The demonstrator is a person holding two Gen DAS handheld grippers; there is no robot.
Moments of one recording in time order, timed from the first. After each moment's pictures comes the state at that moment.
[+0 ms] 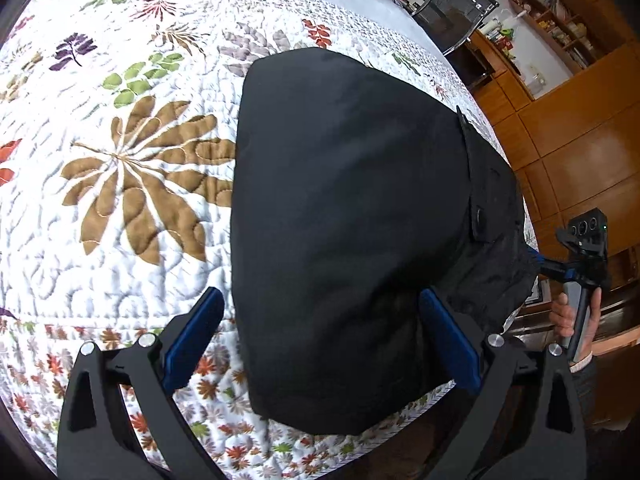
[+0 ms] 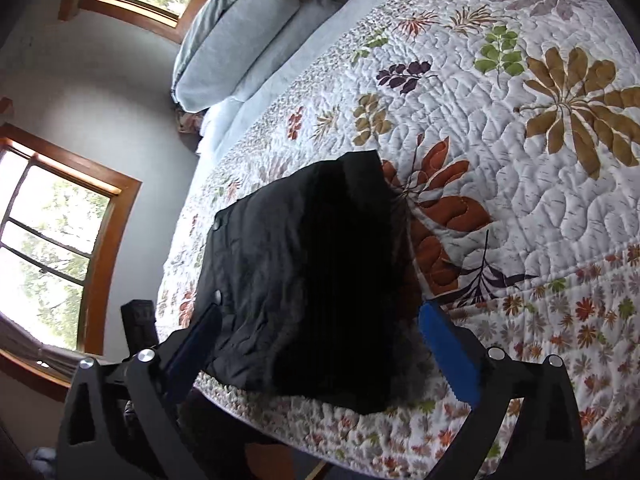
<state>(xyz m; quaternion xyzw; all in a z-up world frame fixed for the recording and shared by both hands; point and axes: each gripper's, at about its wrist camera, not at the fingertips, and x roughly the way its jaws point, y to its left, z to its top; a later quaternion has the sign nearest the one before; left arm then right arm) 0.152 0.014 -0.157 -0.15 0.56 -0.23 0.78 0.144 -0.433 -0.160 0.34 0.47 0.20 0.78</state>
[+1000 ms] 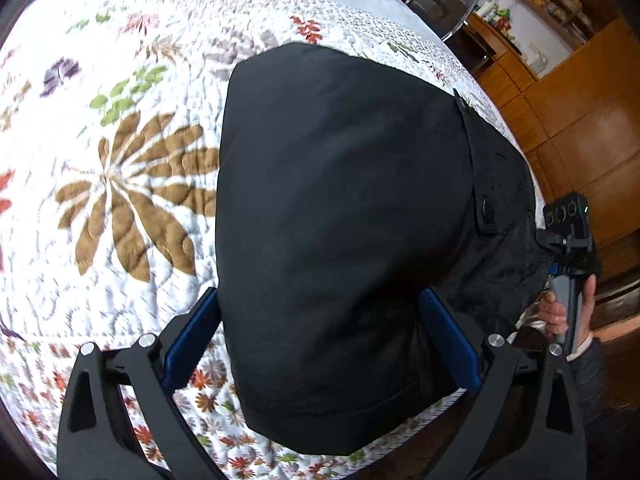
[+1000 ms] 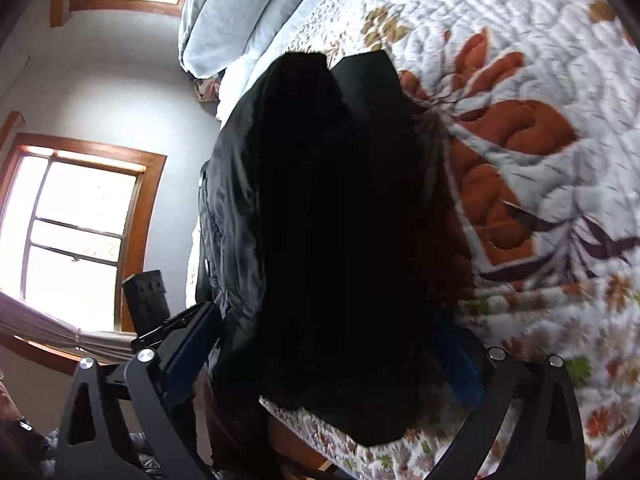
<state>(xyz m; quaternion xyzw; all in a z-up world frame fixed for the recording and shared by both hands) 0.165 -0.024 -0.160 -0.10 0.56 -0.23 0.79 0.183 -0.379 -0.228 0.38 0.52 0.29 0.71</state>
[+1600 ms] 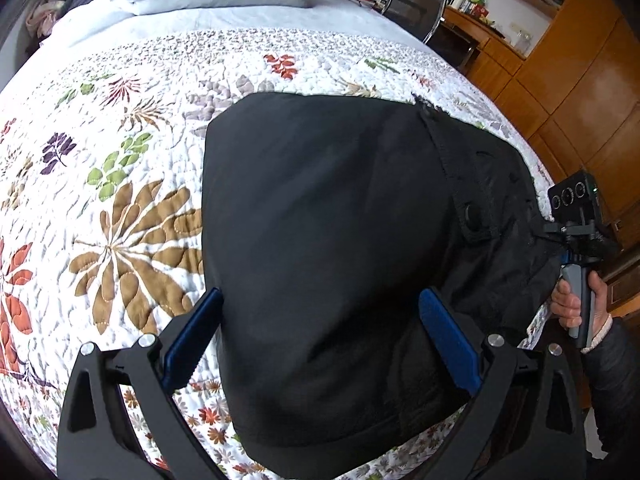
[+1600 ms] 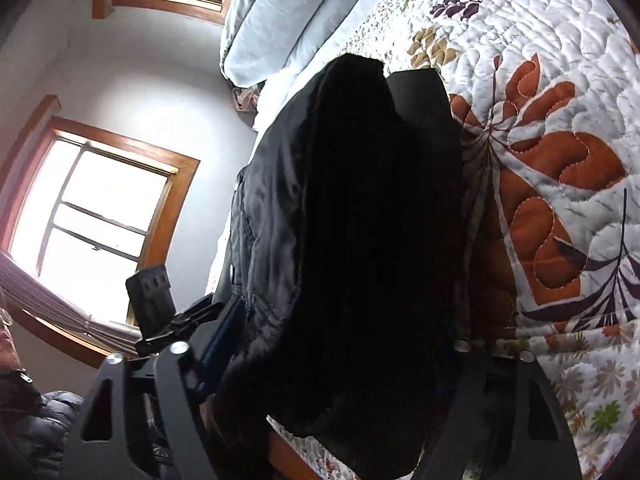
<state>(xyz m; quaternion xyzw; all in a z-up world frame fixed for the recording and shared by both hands) 0.173 -0.059 -0.133 -0.03 0.50 -0.23 0.83 0.188 -0.358 -0.224 0.38 0.45 0.33 0.74</state>
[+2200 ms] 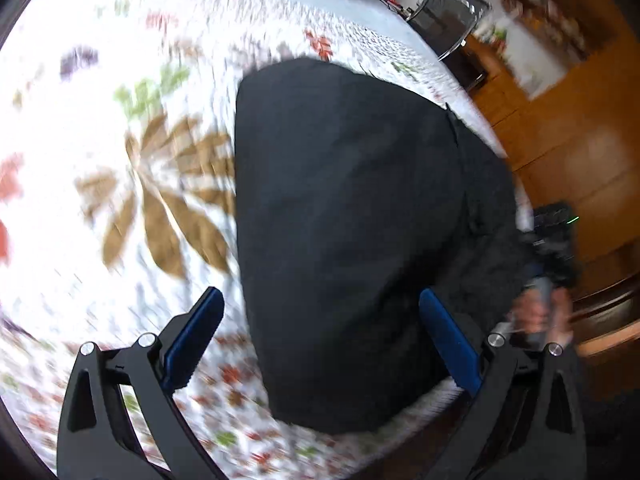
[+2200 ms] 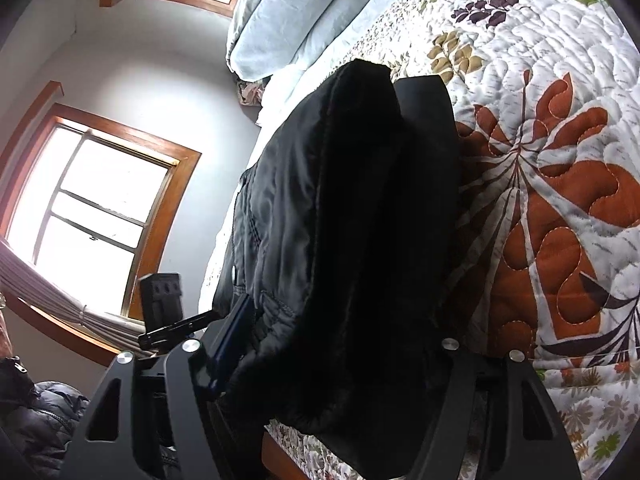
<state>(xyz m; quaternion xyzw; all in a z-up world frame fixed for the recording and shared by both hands) 0.179 0.006 -0.160 -0.18 0.55 -0.26 0.77 0.198 -0.354 -0.219 0.37 0.45 0.34 0.74</state>
